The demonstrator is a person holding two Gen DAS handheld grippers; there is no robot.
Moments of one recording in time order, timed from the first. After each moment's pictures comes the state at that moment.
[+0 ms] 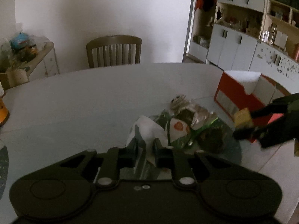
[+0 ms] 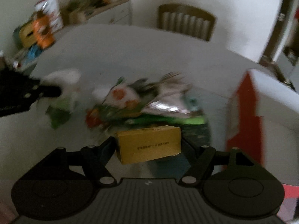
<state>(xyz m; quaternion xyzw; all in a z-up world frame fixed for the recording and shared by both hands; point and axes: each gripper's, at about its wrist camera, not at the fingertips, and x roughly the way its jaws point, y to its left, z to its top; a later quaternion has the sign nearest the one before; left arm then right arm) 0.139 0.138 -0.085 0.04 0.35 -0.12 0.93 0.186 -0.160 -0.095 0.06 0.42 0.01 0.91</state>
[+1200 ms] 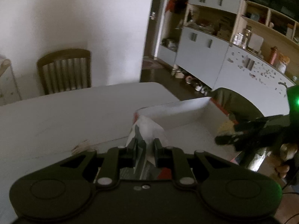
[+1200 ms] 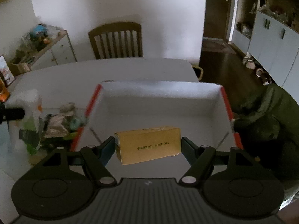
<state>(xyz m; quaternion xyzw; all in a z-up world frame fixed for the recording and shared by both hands) 0.204 -0.088 -0.024 0.02 0.35 -0.21 0.91 0.116 -0.402 -0.093 0.15 0.39 -0.10 0.90</state>
